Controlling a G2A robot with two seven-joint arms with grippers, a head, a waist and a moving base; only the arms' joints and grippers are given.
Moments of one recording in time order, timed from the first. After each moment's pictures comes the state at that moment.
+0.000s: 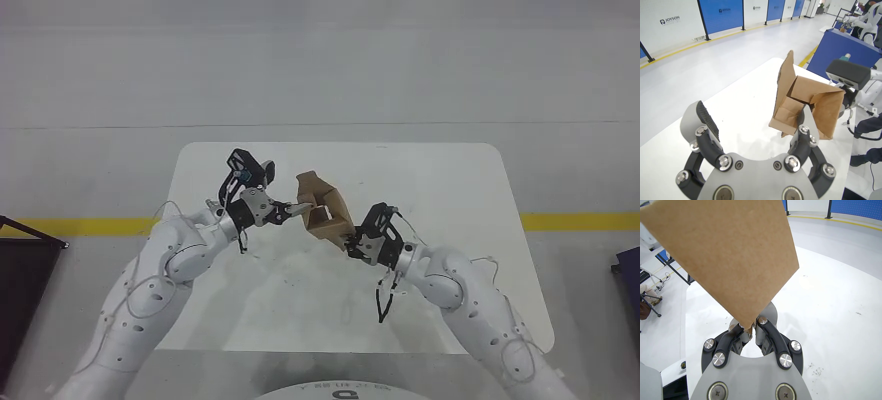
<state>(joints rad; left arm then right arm) 1.38 -1.09 -1.22 -1.76 0.95 -0.49 -0.28 -1.46 -1.08 1.08 -1.63 -0.92 -0.59 0.17</state>
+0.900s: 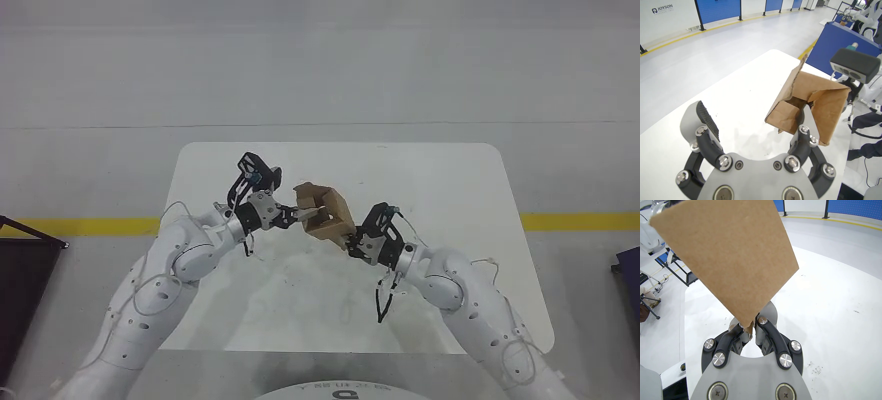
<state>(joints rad) 1.37 -1.10 -1.18 -1.75 0.92 -0.50 -0.32 -1.47 -1.08 1.09 -1.63 -0.91 -0.57 0.17</state>
